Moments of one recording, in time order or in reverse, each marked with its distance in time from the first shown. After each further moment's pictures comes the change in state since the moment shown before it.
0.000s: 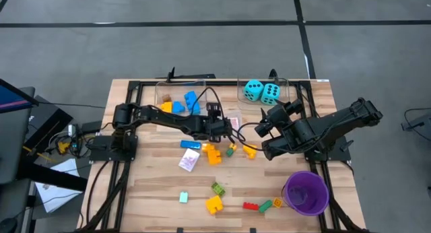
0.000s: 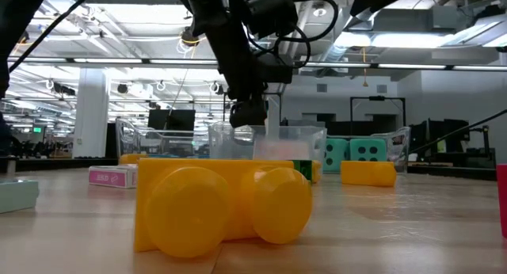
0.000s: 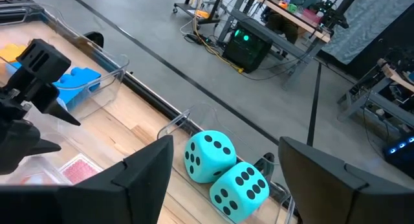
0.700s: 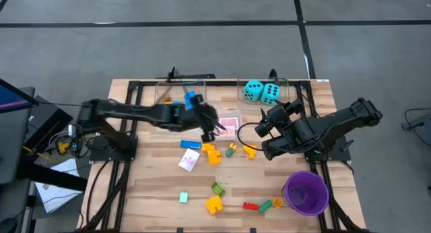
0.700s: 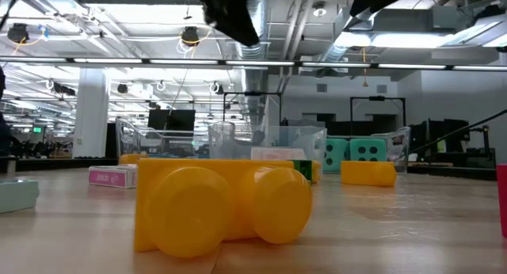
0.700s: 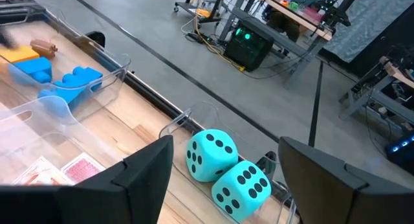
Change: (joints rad) left arm -0.039 -0.396 -0.016 -0.116 0.253 -0.303; right arm 0.000 0.000 0.000 0.006 -0.007 0.000
